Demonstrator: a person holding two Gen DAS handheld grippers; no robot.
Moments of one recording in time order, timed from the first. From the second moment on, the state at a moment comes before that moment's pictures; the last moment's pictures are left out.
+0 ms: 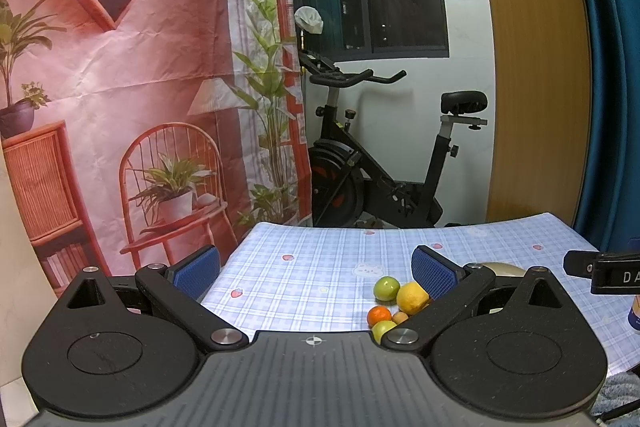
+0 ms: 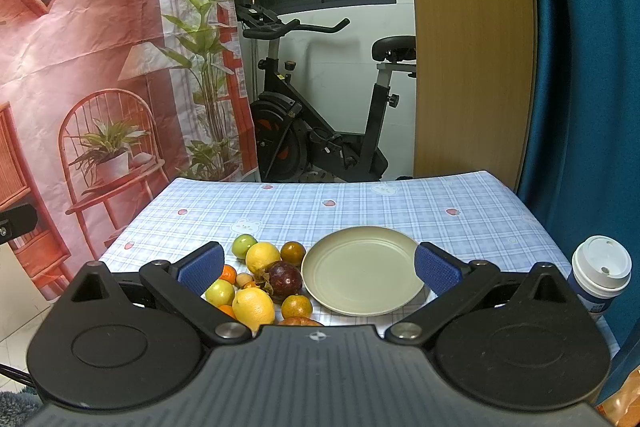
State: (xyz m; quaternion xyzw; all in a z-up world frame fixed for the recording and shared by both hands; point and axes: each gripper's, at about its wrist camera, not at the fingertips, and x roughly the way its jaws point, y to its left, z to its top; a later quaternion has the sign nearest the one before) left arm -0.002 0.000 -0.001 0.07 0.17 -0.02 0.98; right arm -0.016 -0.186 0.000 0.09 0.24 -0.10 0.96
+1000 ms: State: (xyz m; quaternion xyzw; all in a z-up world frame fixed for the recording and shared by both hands) left arm -0.003 -0.001 -0.001 0.07 0.17 -0.02 0.98; right arm -0.016 -0.184 -0.002 0.09 0.23 -0.10 0.96
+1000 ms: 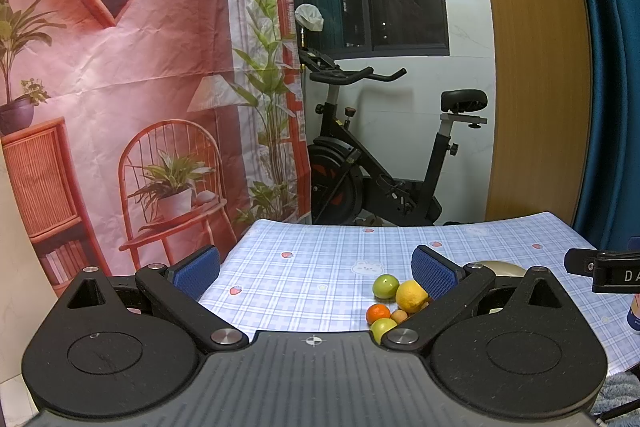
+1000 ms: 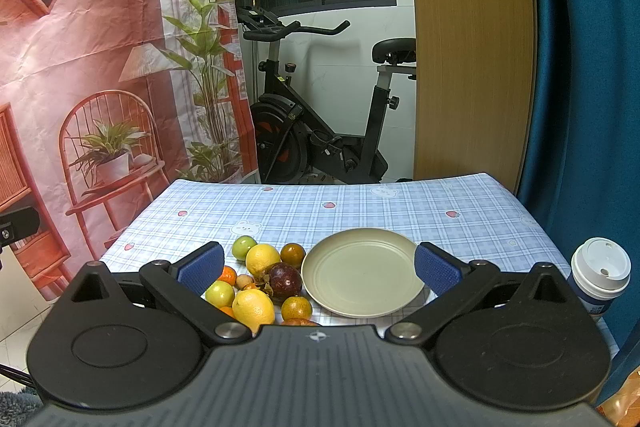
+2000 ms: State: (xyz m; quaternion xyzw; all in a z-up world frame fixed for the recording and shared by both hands) left arm -0.001 0.003 -0.001 0.06 0.17 -0.02 0.98; right arm -0.015 -0.186 -0.003 0.09 0.23 -0.10 0.96
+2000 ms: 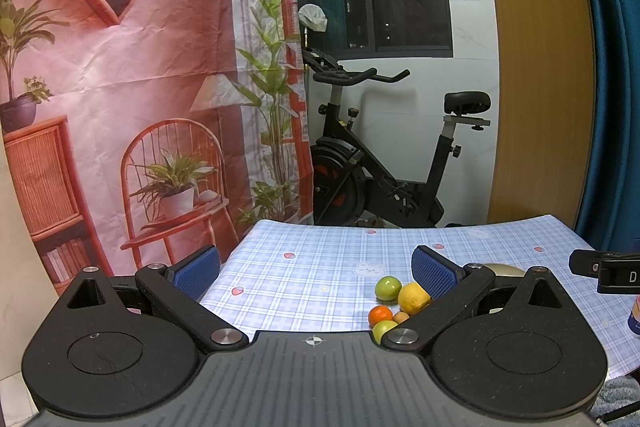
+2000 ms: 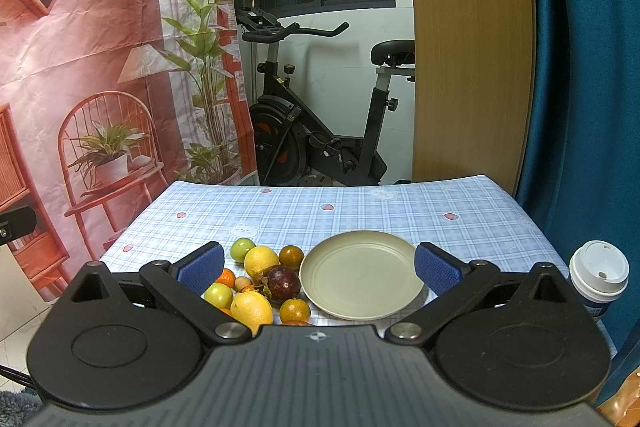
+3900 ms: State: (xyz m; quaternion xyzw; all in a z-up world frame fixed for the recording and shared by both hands) left arm 0.127 -0.048 -0.145 0.00 0.29 -0.18 0.94; right arm 0.079 -0.213 -0.164 0.03 0.29 0.05 0.95
